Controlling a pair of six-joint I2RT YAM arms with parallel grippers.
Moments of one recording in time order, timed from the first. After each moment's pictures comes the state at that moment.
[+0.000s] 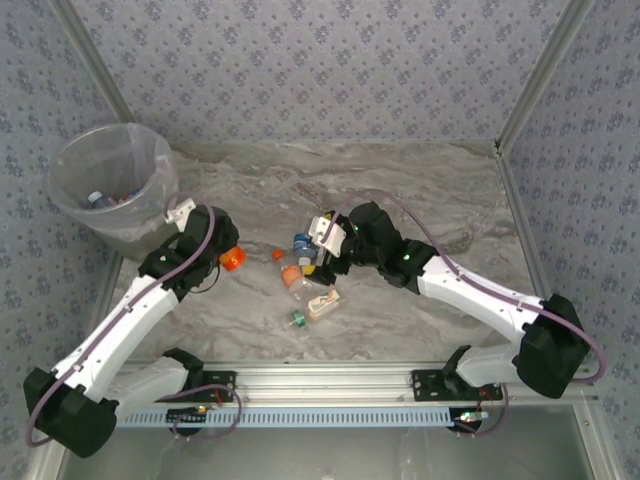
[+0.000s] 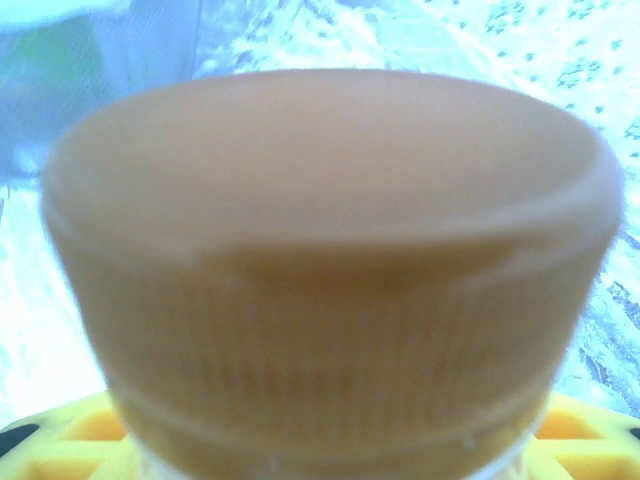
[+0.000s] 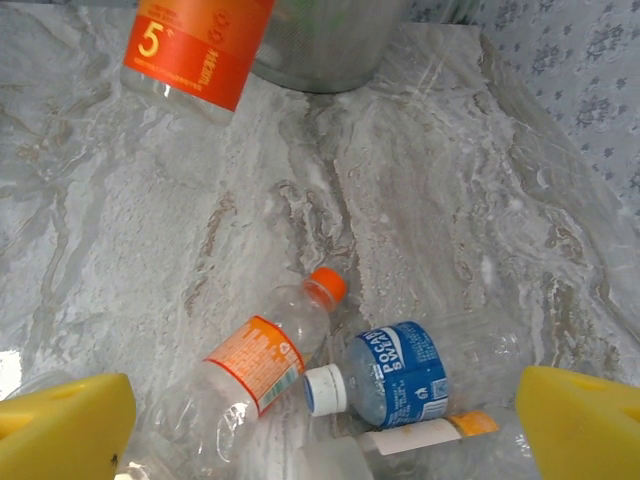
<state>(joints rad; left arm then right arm) -0.49 1.00 0.93 -0.69 -0.46 -0.88 0.81 1.31 0.98 -0.18 -0.25 -0.44</state>
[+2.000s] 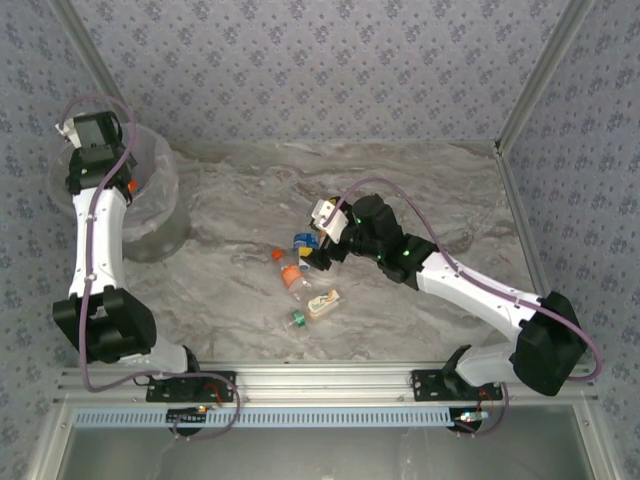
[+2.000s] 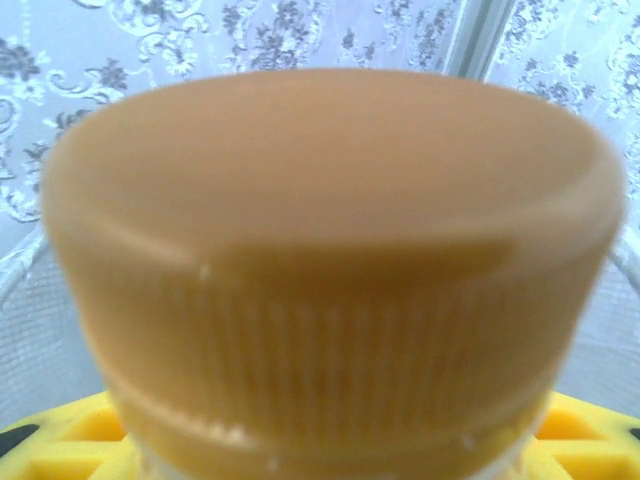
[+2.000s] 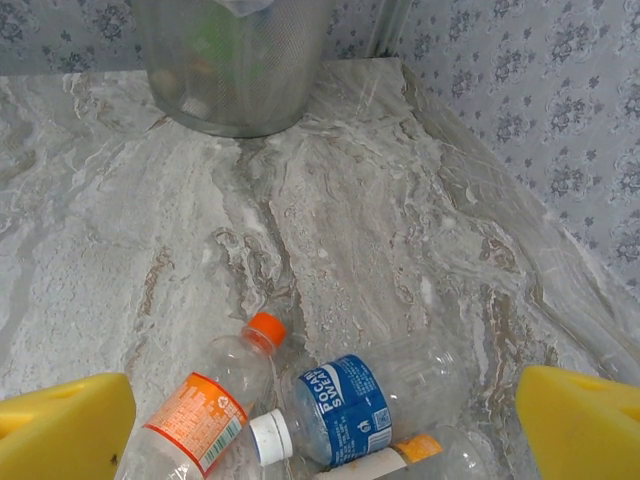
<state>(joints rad) 0.22 1.50 1.59 -0.67 -0.47 -0.34 0.78 1.33 0.99 -0.07 -0.18 -0.35</state>
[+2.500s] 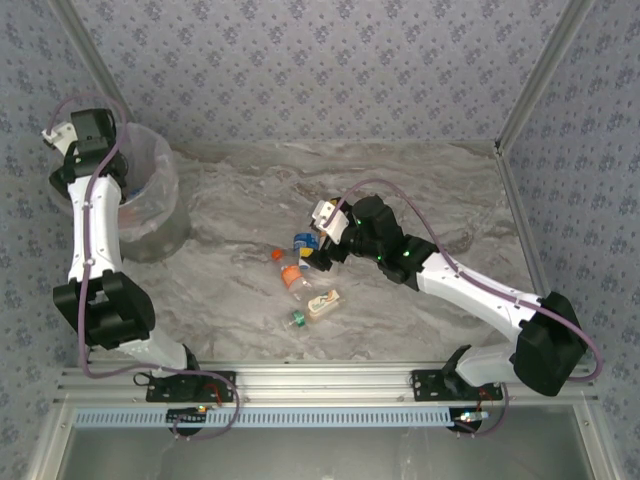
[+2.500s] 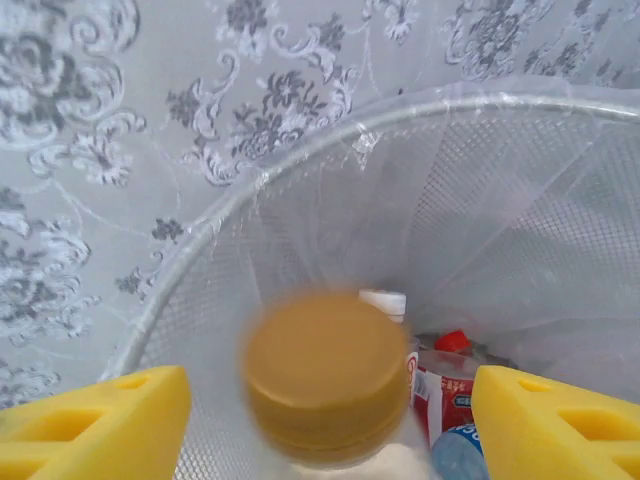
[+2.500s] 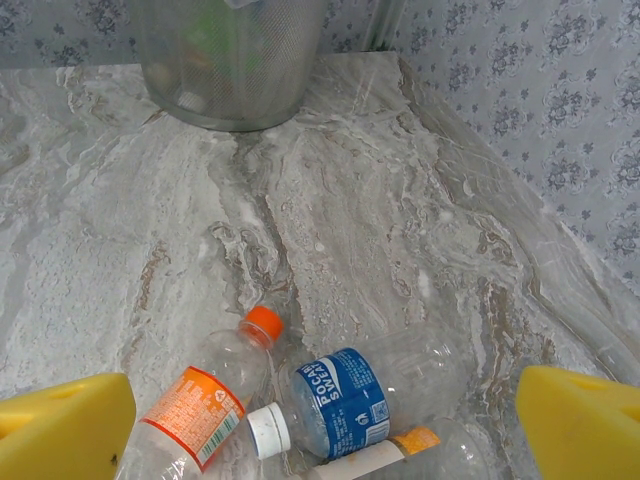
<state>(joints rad) 0.25 1.60 1.71 -0.83 -0.65 -0.41 0.78 1.32 0.98 -0.08 -0.17 -0.35</state>
